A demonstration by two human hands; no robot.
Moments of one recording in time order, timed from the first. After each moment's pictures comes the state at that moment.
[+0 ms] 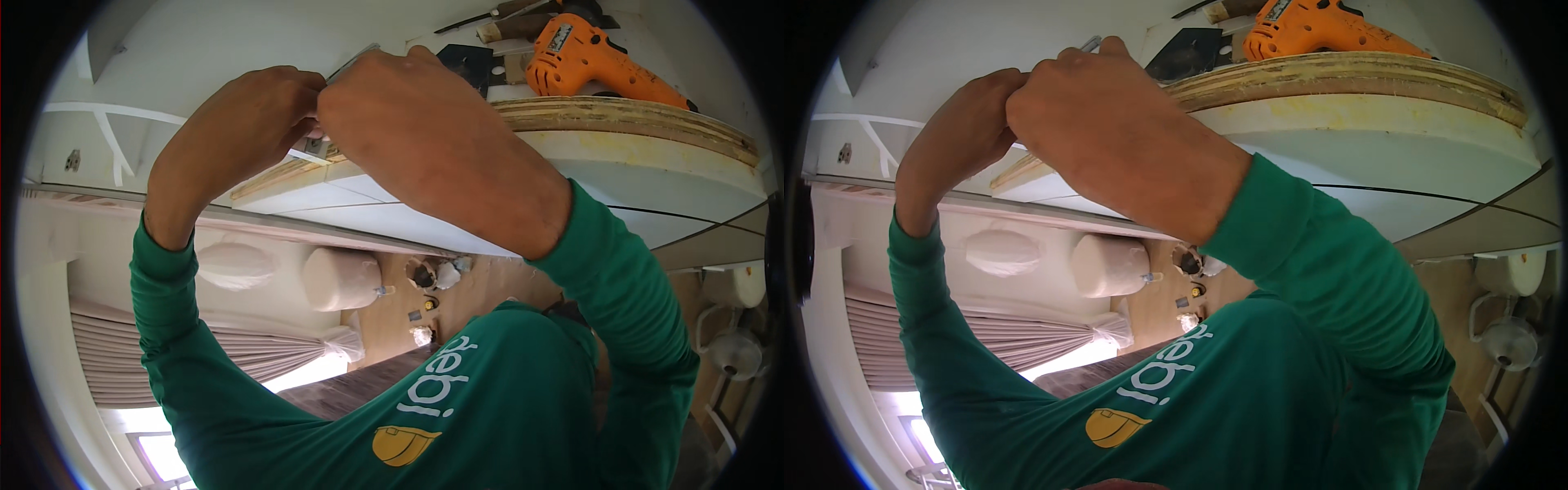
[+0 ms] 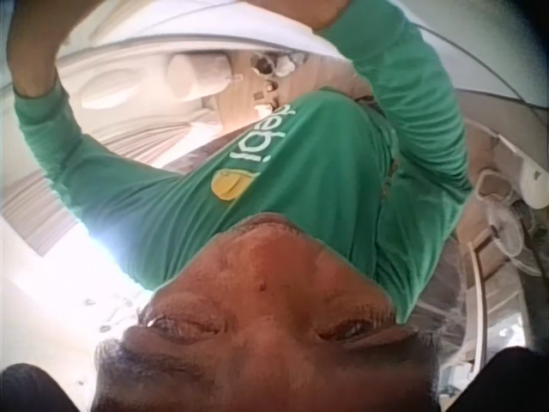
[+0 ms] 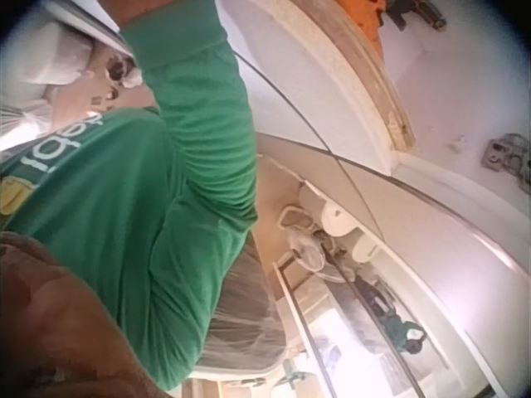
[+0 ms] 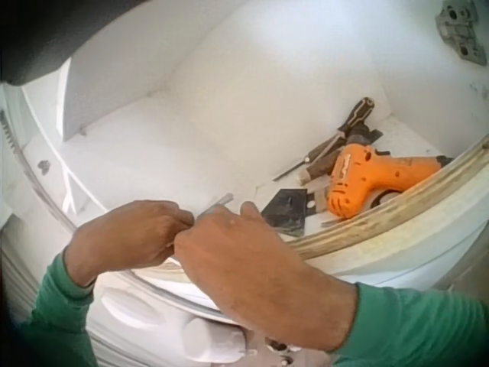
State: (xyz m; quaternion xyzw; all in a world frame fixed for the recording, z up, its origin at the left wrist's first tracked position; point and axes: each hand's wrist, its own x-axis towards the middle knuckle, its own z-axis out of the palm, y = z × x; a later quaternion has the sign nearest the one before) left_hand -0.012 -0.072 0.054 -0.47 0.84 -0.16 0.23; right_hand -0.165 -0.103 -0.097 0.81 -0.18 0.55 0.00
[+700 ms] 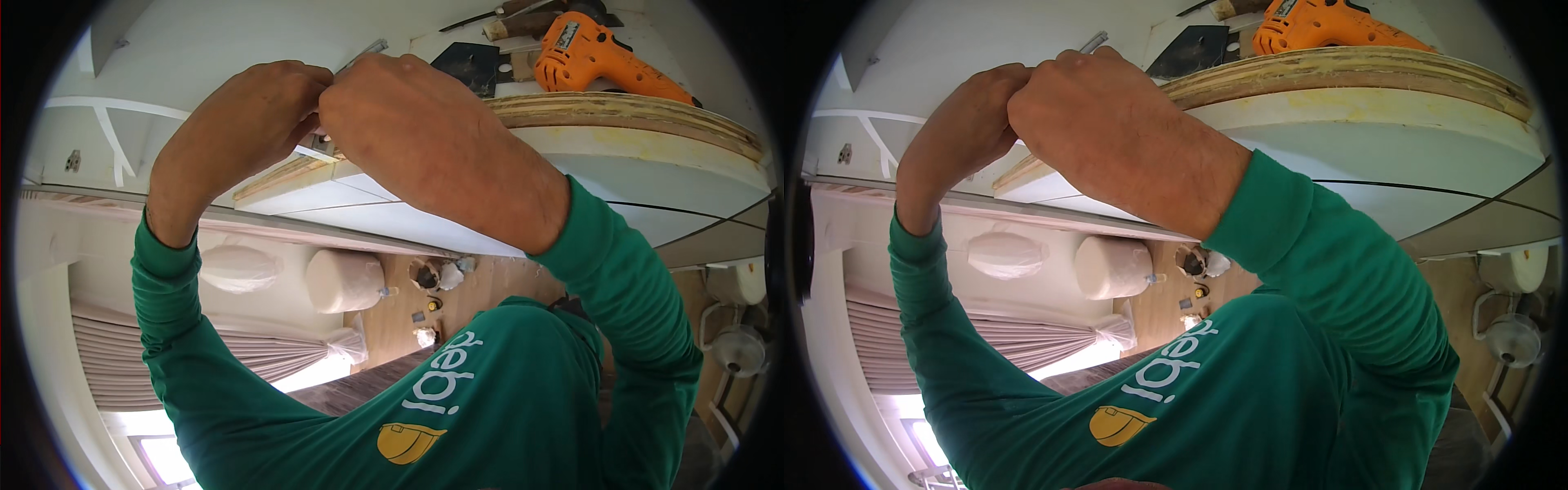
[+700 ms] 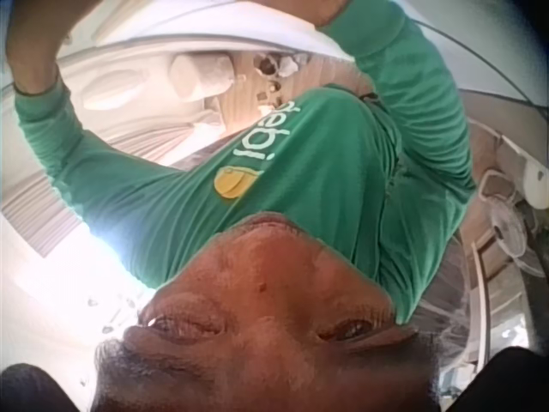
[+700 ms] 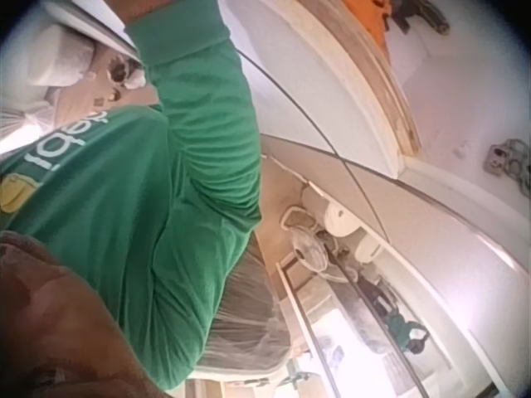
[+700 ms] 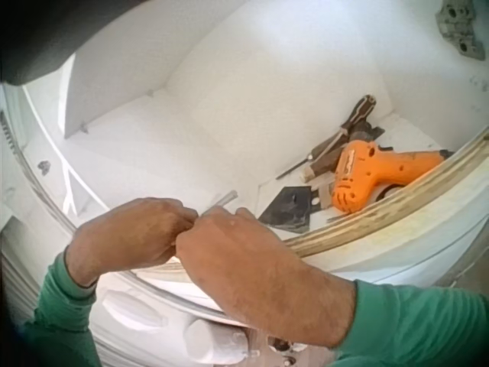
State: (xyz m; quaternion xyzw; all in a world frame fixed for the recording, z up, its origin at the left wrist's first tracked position) left_hand -0.004 -0.075 0.053 -0.46 0.85 -0.16 0.21; right_hand -0.152 -0.104 -0.101 0.79 -0.15 0.59 0.00
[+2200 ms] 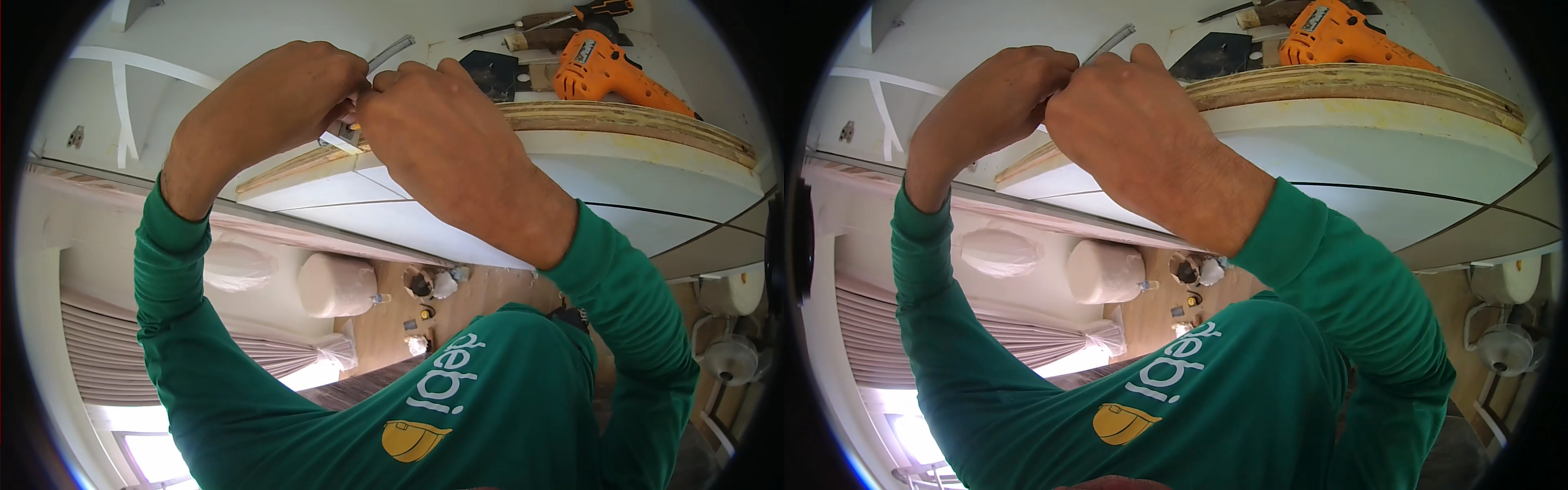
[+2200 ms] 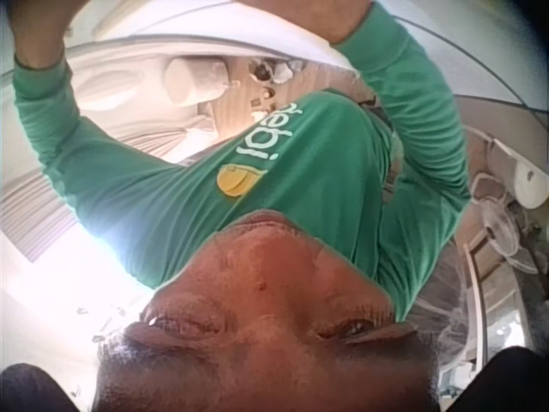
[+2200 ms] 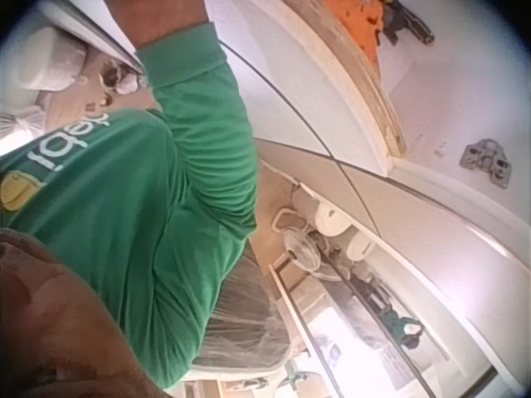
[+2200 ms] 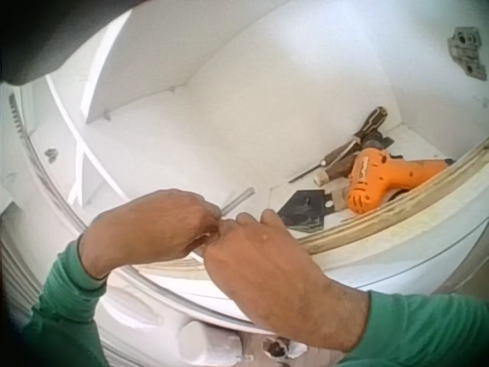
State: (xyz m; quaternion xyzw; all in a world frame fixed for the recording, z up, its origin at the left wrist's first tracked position) left_hand 0.018 -0.084 0.054 -0.44 0.85 -0.16 0.25; right_hand -0.136 -0.088 -0.095 0.83 -0.25 0.49 0.06
